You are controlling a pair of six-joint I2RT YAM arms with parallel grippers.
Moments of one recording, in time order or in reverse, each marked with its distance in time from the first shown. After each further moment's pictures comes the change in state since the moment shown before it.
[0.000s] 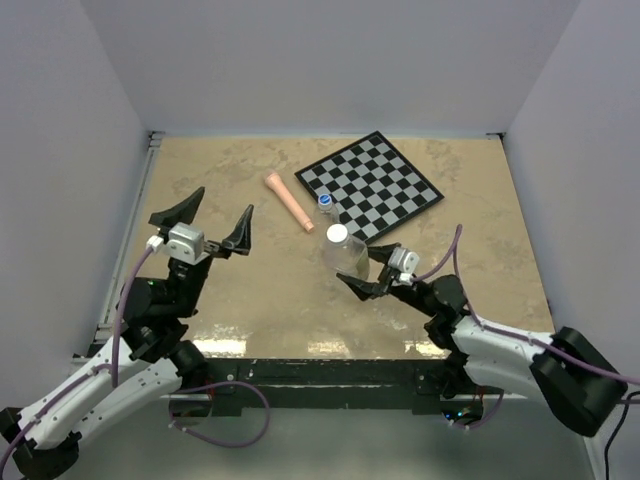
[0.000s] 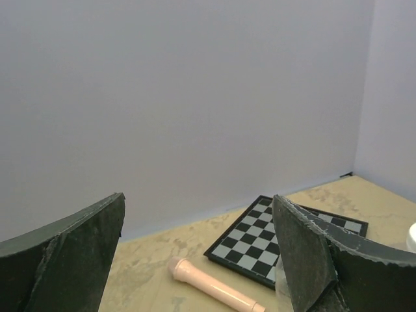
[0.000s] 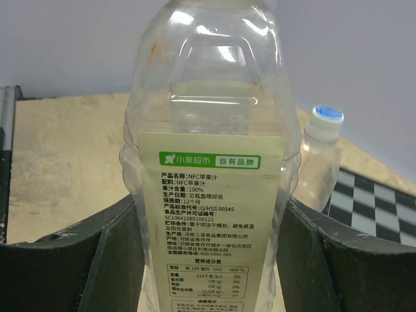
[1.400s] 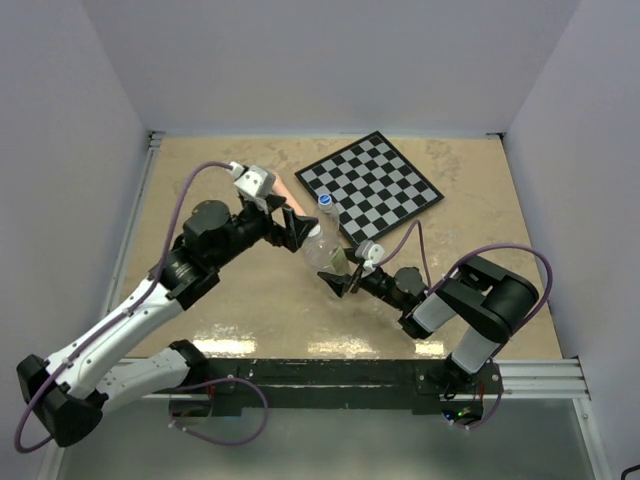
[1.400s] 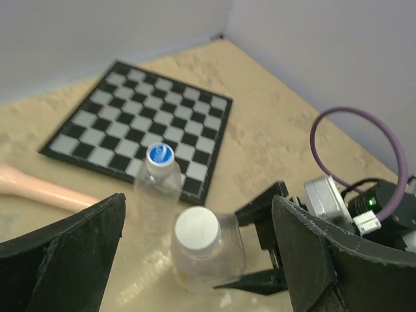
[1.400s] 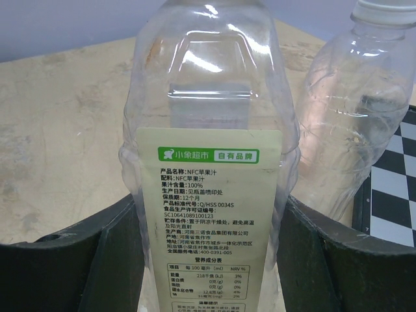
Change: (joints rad) left arm 0.106 0.431 0.315 -0.422 0.388 -0.489; right arm 0.071 0.719 0.069 0.425 0.150 0.050
